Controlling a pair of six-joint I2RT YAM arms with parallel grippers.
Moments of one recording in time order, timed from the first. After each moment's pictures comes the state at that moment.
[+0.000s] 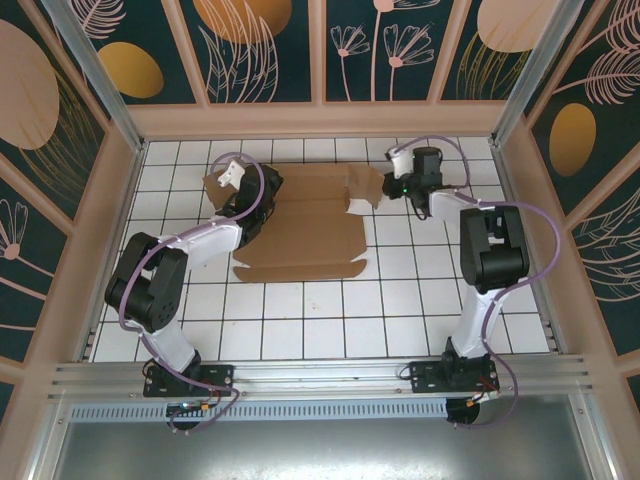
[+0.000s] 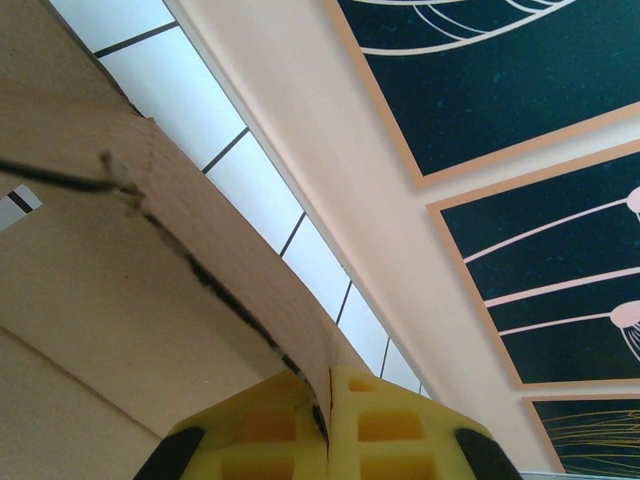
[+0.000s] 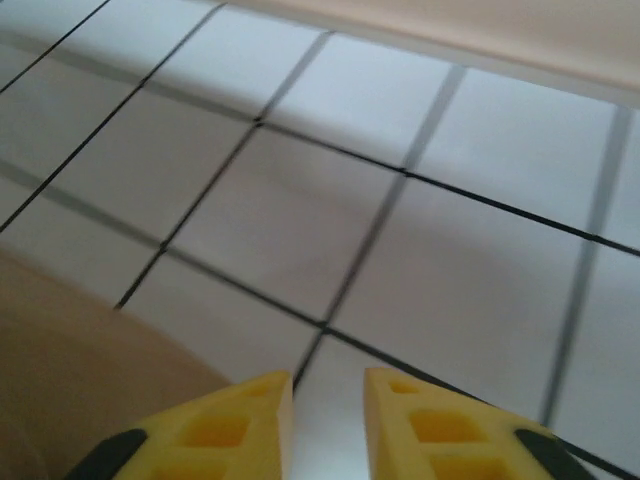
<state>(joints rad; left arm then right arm) -0.48 1.73 1.05 0.31 -0.38 -1.25 0.19 1.93 1.21 0.09 -0.35 -0.22</state>
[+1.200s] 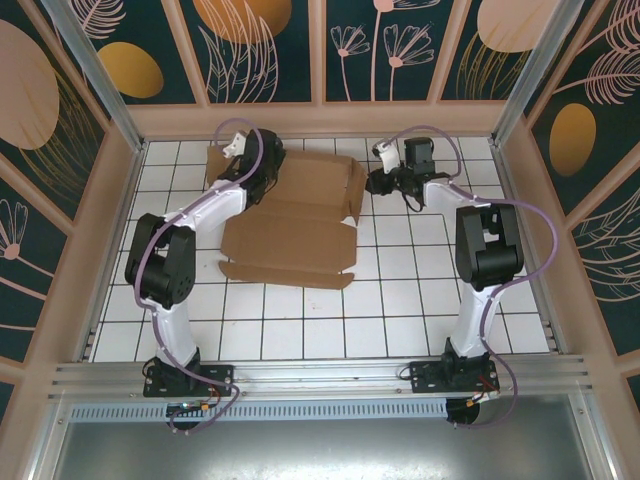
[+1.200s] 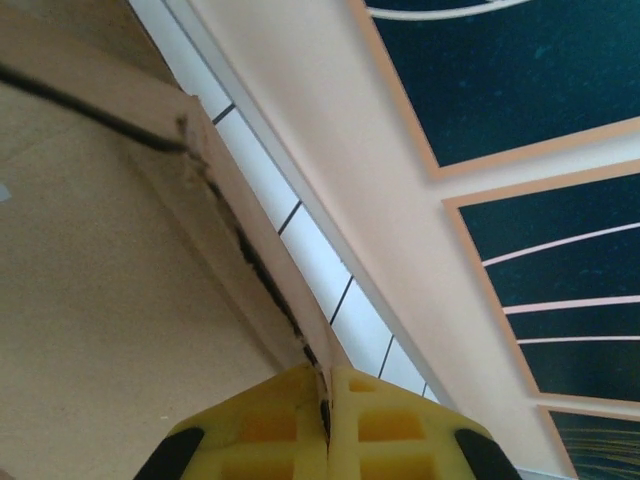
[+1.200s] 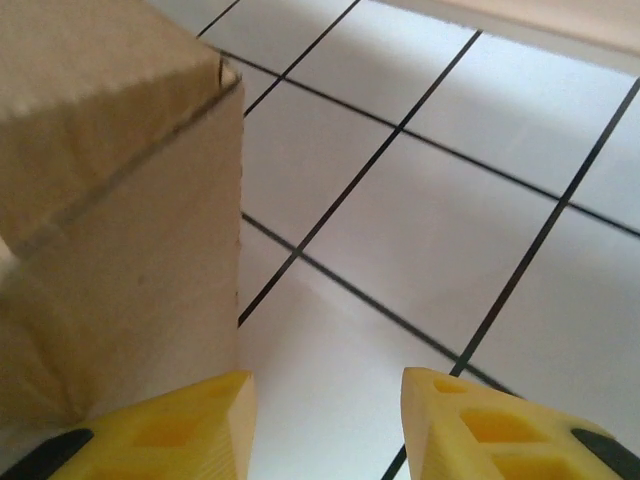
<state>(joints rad) -0.41 1.93 1.46 -0.05 -0.23 -1.28 0.21 1.96 1.31 -0.07 -0.52 -0.20</state>
